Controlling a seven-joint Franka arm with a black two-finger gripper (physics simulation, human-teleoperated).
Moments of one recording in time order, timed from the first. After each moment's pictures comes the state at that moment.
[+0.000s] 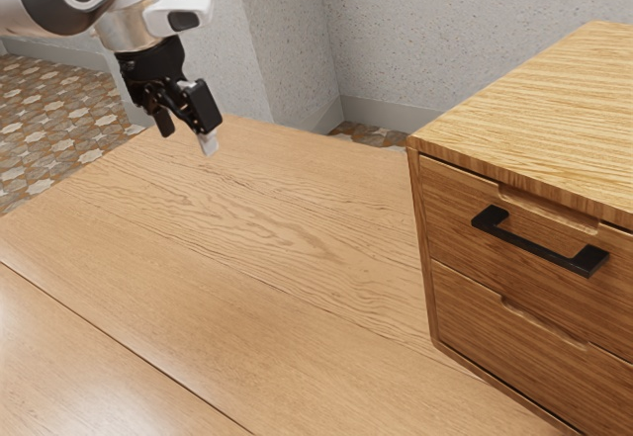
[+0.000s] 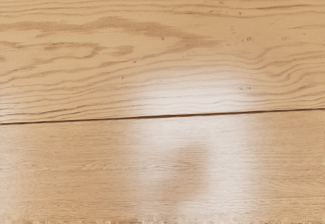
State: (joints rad) arm -0.22 0.09 0.44 -1.25 0.00 1.46 0.26
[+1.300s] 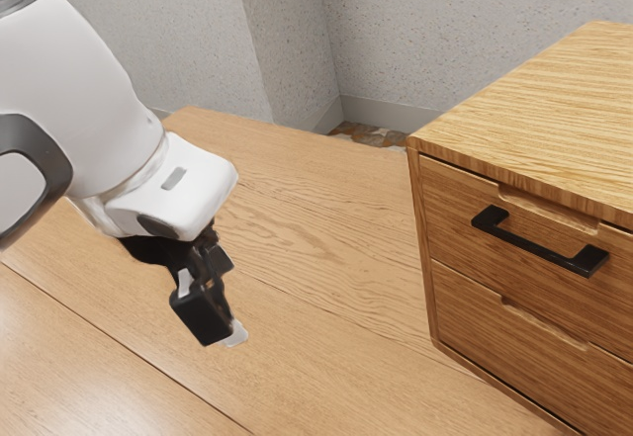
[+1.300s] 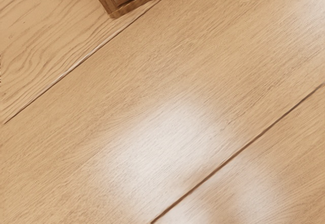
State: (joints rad) arm -0.22 -0.56 -0.05 -2.07 0.02 1.78 0.48
